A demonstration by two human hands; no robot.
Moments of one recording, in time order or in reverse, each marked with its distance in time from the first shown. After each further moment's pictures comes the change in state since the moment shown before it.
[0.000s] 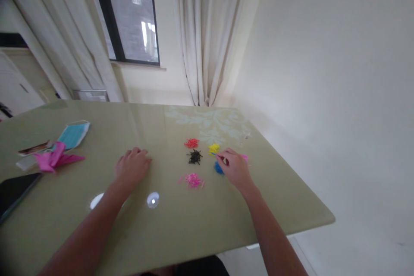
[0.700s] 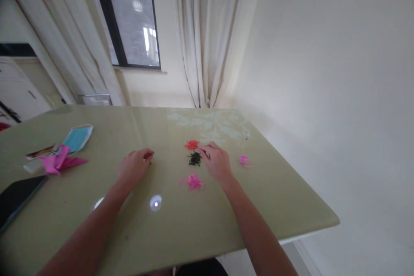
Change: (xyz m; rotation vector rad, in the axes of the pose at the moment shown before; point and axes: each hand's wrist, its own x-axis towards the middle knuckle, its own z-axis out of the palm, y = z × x) left_hand 0.012 -0.007 0.006 -0.340 0.066 -0.053; right_hand 0.033 -0.037 0.038 0.064 0.104 -0.087
